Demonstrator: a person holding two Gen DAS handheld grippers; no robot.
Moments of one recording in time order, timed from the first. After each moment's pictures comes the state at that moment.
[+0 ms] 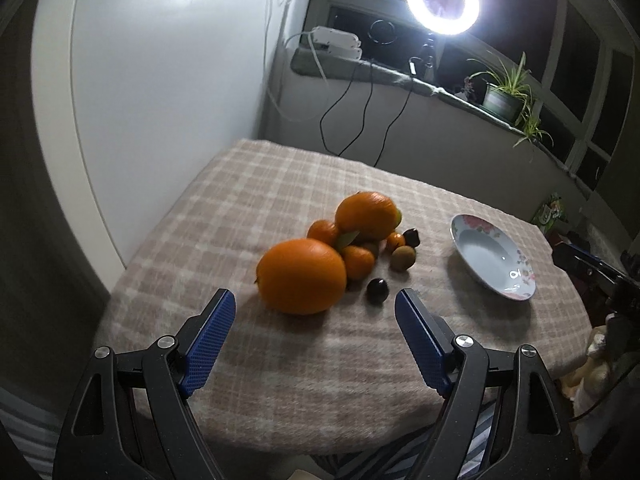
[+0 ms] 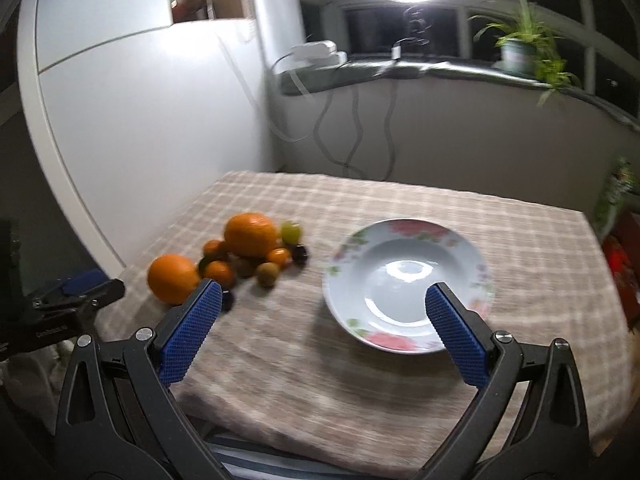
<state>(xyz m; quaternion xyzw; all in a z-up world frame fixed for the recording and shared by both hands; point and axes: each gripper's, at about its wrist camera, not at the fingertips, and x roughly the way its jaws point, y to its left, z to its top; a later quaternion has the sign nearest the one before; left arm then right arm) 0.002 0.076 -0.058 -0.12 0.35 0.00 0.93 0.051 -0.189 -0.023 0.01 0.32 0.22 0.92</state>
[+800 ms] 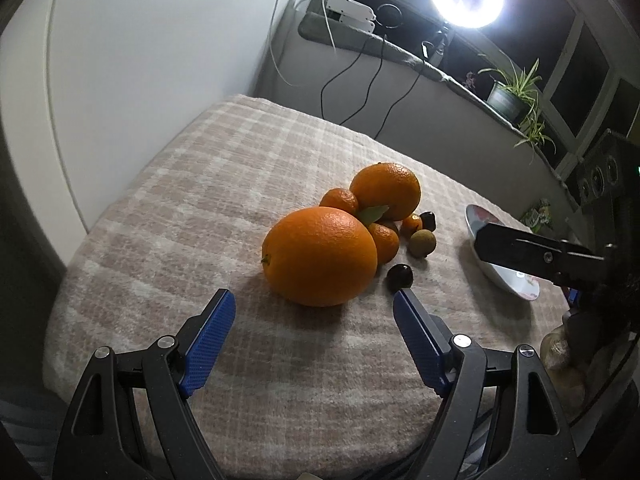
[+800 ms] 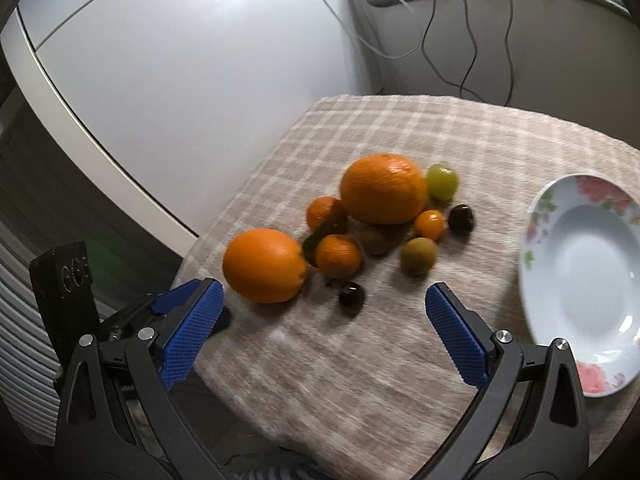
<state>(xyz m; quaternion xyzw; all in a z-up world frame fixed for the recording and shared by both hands) 0.033 0.102 -0.101 -0.17 0.38 -0.04 0.91 0.114 -0.082 -0.075 0.06 0.45 0.36 0.82</state>
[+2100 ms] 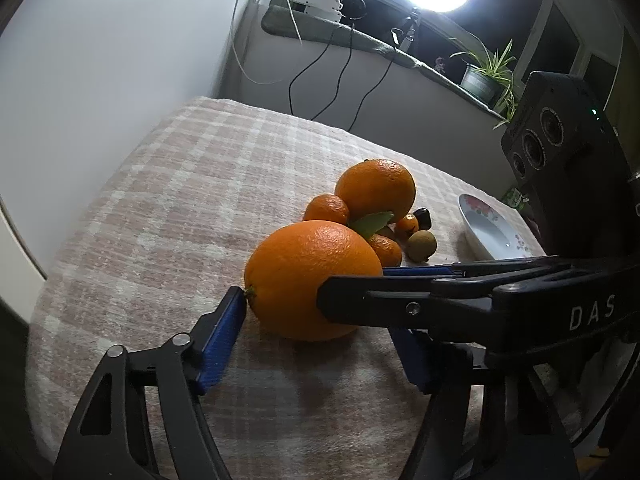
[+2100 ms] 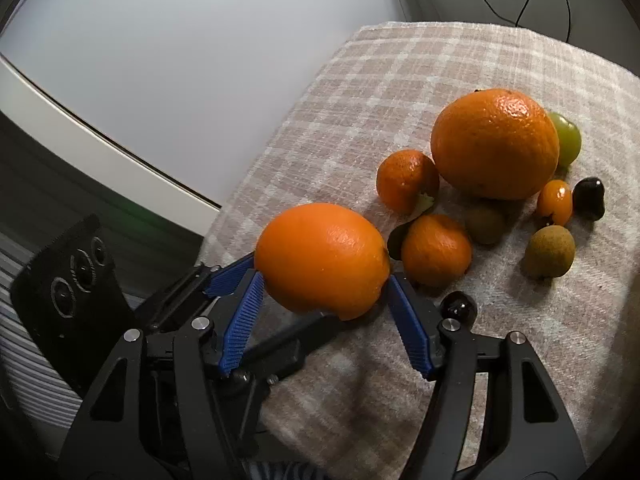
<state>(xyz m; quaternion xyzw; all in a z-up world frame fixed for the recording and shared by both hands) 0.063 0.107 -0.116 -0.14 0.37 -0.10 0.91 0.136 -0.016 -0.110 0.05 0.53 0.40 0.75</state>
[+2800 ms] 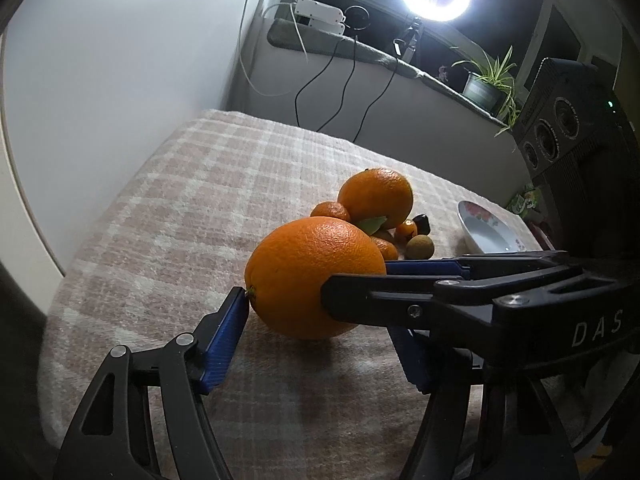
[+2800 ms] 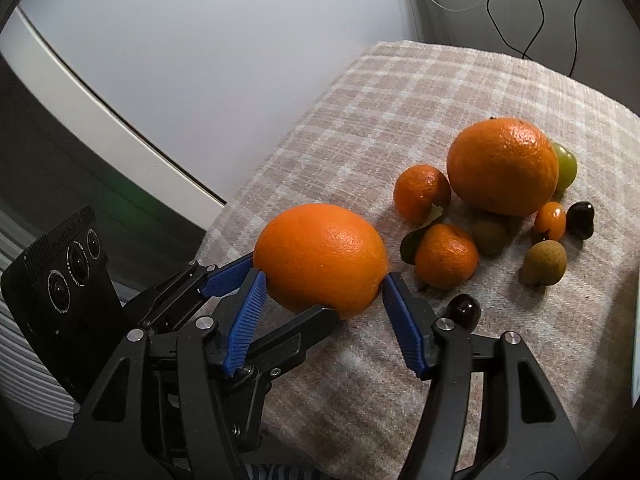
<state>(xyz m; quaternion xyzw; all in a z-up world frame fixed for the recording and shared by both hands) 0.049 0.106 -0.105 -0.14 0.36 -0.08 0.92 0.115 -0.007 -0.091 0.01 0.50 0.40 0.77</state>
